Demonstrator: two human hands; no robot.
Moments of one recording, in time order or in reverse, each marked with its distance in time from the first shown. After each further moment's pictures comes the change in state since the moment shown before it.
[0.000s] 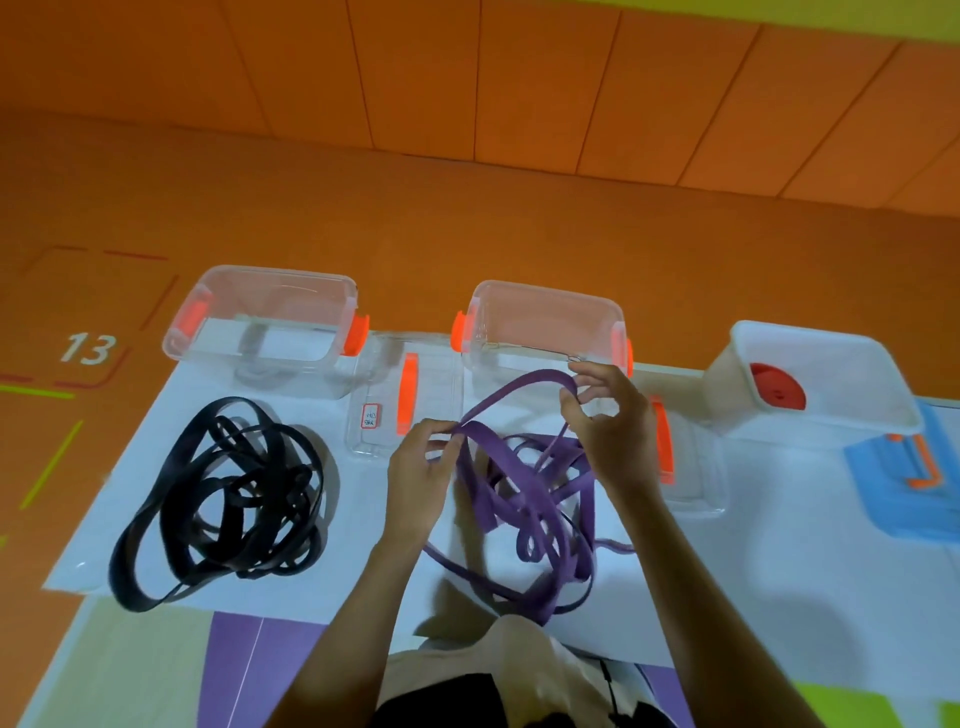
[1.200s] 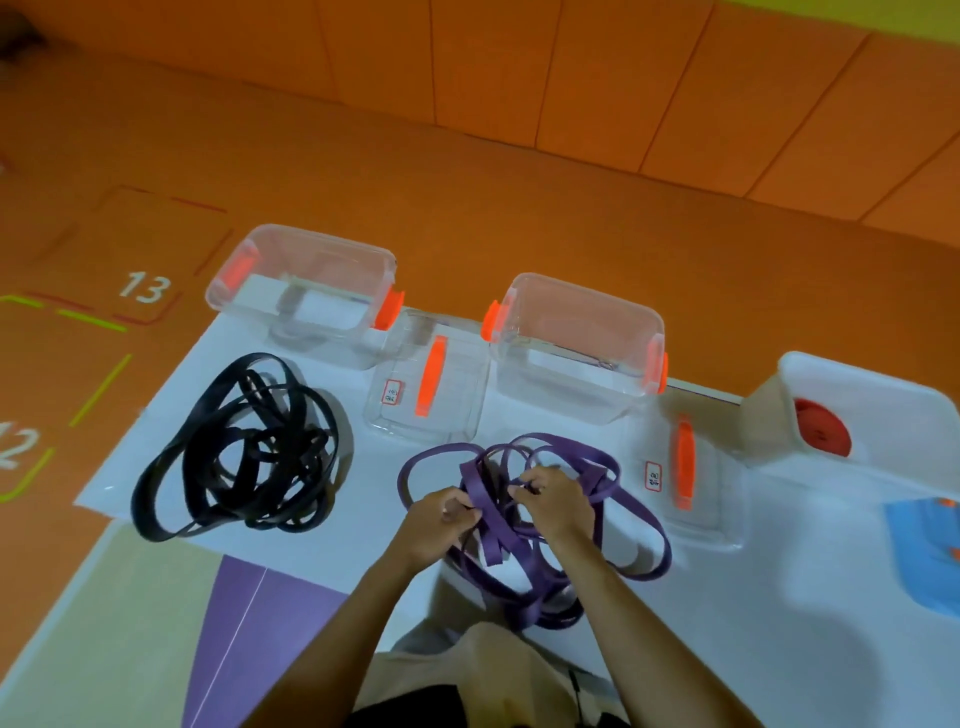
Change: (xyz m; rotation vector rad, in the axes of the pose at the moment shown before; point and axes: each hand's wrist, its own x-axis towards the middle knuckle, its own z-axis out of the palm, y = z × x) left_hand -0.048 -0.051 0.004 0.191 -0.413 -0.317; right_hand -0.065 0.100 0.085 -0.430 -0.667 0.415
